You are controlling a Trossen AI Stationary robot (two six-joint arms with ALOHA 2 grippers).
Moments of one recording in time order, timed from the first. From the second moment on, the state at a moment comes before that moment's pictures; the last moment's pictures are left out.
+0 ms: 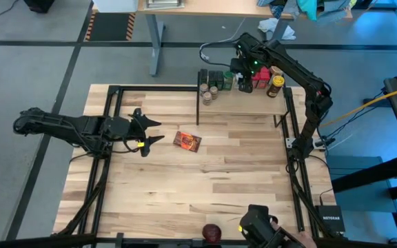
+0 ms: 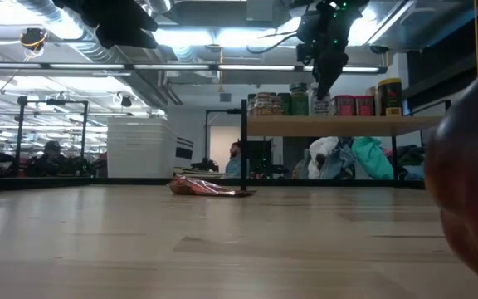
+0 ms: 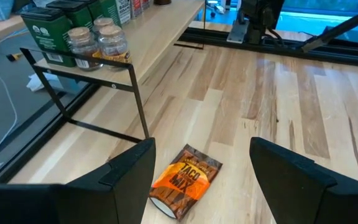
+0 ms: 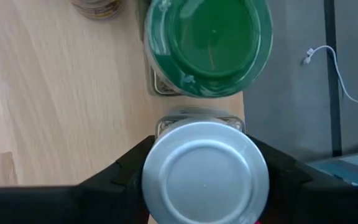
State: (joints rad) left arm -0.13 0.83 0.73 -0.33 -0.43 -0.18; right arm -0.79 1.80 1.88 -1.28 -0.06 -0.69
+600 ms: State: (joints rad) left arm -0.13 0.83 0.73 -0.33 -0.43 -0.19; right arm -0.79 1.80 1.88 -1.28 -0.01 -0.68
